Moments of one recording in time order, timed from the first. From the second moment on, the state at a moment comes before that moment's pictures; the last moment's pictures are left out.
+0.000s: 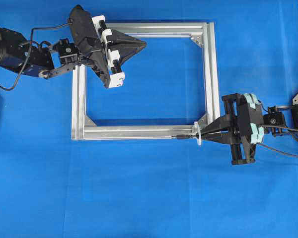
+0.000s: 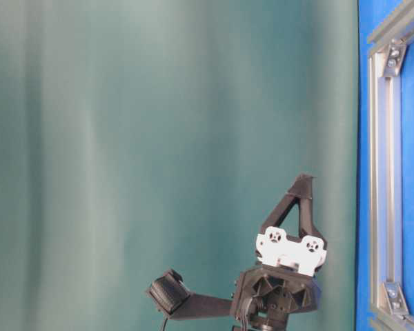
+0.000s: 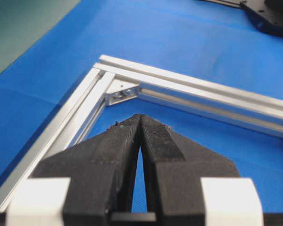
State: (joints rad) left arm 0.25 0.14 0.82 -0.10 -0.83 -0.01; right arm 0.22 -0.12 1.18 0.17 -0.61 0.10
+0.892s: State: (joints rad) left arm -0.20 0.11 0.87 -0.10 -0.87 -0.11; right arm 0.22 -0.12 1.18 0.17 -0.62 0.10
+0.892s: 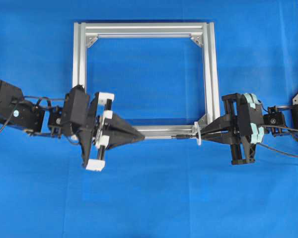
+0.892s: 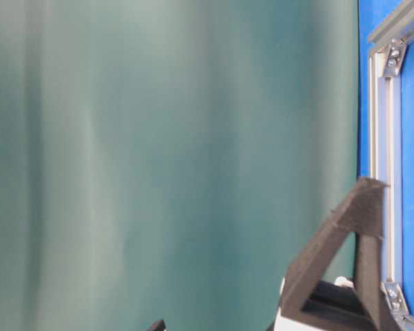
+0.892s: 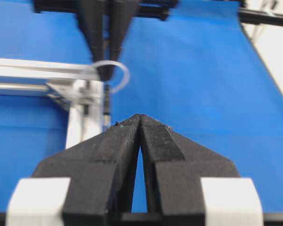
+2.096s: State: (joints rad) left arm -0.13 0.30 0.47 -0.10 -0.55 -0.11; right arm 0.22 -0.12 1.18 0.17 -0.62 0.10
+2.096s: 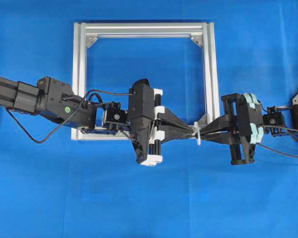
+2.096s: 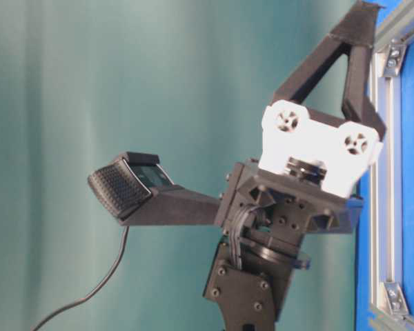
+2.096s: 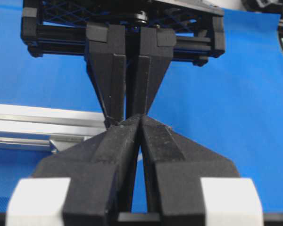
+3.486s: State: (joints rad) left arm -0.14 0.38 0.46 -0.10 -0.52 -0.11; right arm 0.22 -0.12 1.18 0.17 -0.62 0.10
